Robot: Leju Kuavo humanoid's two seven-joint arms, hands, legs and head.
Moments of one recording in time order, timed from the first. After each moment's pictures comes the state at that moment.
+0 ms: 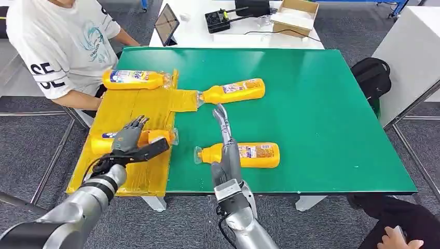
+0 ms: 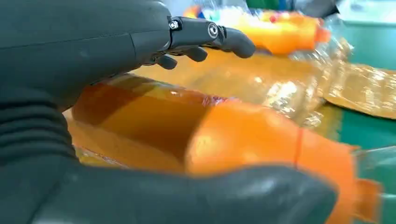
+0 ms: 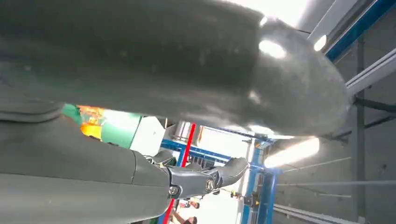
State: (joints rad) left arm -0.73 -0.06 -0.06 -0.30 -1.24 0.22 -0.34; right arm -0.17 0.31 0.48 -1.30 0.13 -0.38 -0.66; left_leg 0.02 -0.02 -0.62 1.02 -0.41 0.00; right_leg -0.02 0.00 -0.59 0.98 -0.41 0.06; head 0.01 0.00
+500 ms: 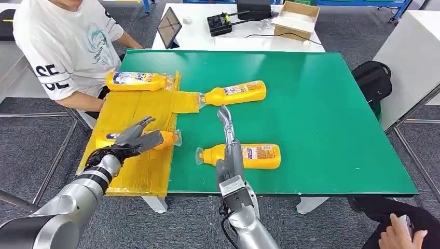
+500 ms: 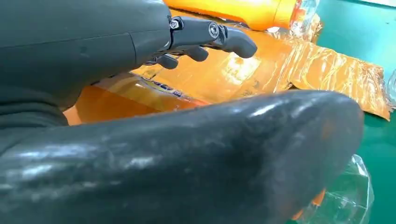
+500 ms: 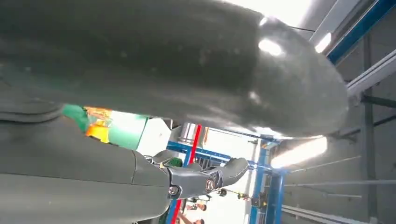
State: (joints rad) left arm -0.76 -0.05 0.03 -0.31 -1.20 0.01 -0.42; right arm -0.16 0.32 0.44 -1.28 0.13 -0.35 -0.66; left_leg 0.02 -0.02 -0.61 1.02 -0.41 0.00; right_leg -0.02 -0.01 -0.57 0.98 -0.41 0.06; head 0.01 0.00
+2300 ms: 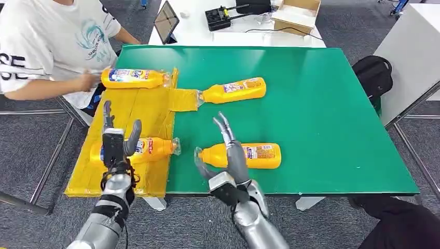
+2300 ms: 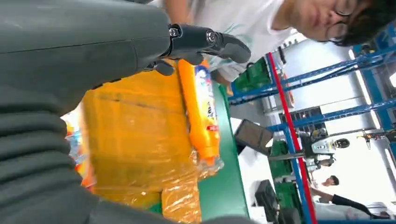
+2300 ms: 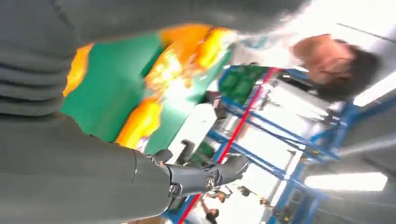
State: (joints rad) left arm -0.39 -0.18 -0.07 -0.95 -0.22 0.51 -0.70; right arm -0.21 0.24 0.35 -1.17 0.43 -0.36 -0.53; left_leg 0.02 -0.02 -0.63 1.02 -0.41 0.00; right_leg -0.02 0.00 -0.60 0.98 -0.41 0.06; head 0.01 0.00
